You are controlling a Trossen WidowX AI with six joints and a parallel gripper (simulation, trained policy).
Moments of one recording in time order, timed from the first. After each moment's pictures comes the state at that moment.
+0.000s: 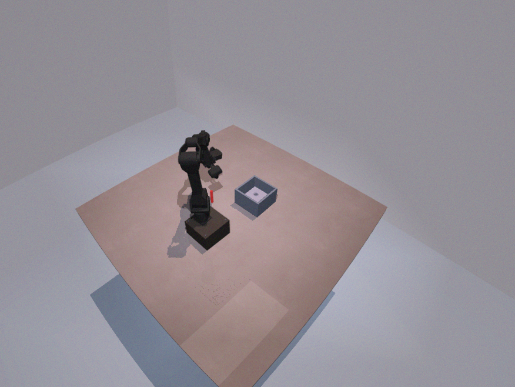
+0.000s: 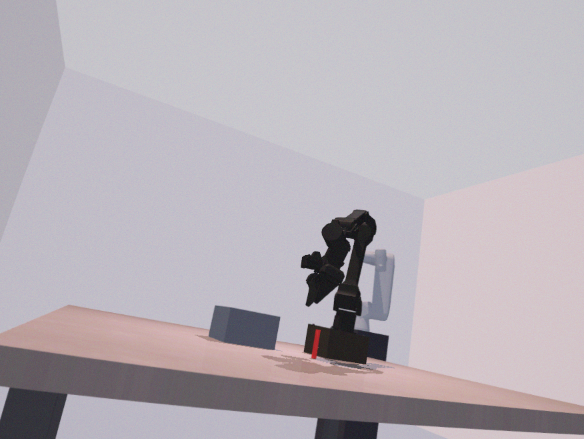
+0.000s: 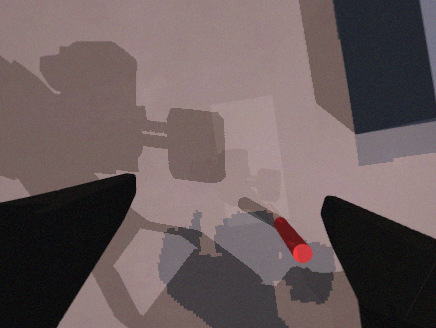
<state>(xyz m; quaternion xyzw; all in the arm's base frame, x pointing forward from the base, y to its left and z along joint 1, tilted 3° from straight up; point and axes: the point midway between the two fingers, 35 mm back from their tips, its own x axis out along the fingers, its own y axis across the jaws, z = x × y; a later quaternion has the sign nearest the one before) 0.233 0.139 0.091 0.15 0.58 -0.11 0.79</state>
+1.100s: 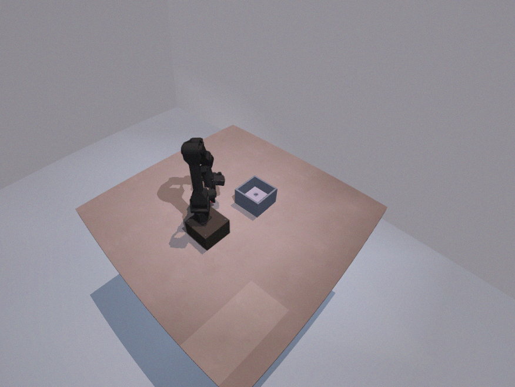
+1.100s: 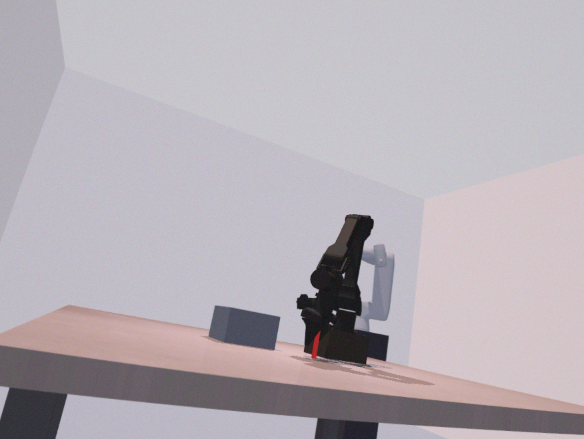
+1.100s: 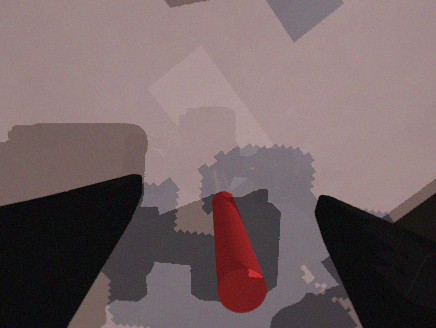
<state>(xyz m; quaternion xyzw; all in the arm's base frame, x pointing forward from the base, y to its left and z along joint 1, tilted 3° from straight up) 0.185 0.099 -0.020 0.27 0.59 -0.33 0.68</state>
